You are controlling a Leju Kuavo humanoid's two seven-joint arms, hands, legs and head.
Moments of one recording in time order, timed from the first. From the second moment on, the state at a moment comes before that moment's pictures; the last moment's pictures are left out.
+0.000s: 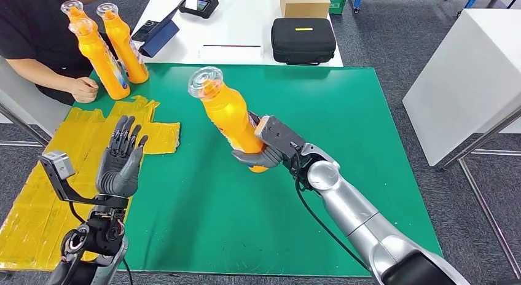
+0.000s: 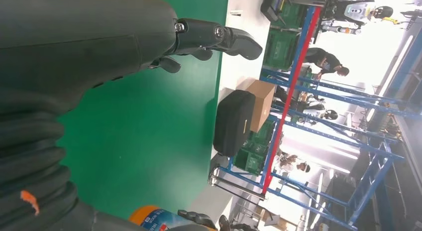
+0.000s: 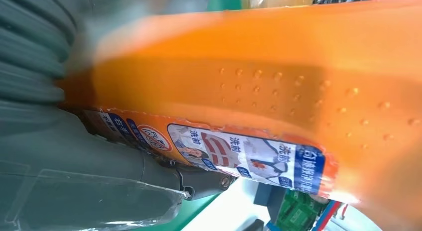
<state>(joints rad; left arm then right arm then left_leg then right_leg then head) -0.13 0.08 -0.23 -1.40 0.50 0.00 -0.36 -0.63 -0.03 0.53 -0.92 0.01 0.28 -0.28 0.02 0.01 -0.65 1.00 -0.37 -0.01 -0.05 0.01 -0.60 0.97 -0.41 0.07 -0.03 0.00</state>
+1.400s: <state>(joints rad) -0.22 -0.05 -0.32 -1.46 0.45 0.11 -0.33 -0.74 0.32 0.89 -0.67 0.36 -0.07 -0.01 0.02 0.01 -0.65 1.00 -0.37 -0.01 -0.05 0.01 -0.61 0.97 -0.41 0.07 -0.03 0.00</state>
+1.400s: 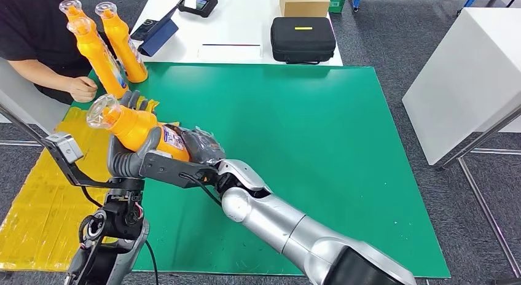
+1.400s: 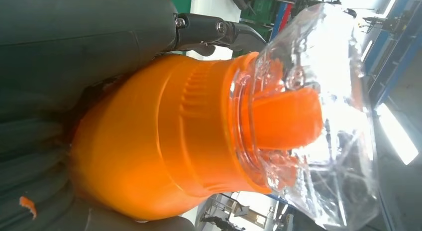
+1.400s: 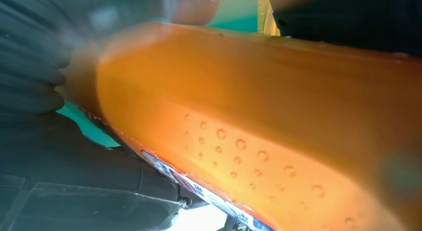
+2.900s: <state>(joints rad) -0.23 -0.05 -0.19 -1.47 -0.05 0.42 -0.39 -0.61 0.27 0.64 -0.79 0.40 -0.20 -0.11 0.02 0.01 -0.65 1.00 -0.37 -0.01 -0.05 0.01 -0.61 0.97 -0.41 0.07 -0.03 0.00</state>
